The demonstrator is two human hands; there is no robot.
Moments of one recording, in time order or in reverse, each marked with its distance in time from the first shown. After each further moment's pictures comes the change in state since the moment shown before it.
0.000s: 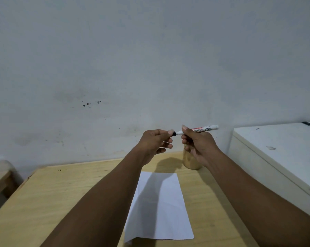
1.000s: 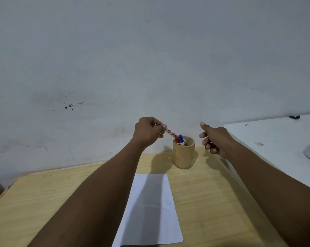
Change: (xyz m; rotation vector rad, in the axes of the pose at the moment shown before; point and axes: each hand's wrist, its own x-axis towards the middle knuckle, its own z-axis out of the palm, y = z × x) left_hand 0.044 0.013 0.020 0.399 0.206 0.230; right_hand 0.022 -0.039 -0.085 -0.522 0.185 0.085
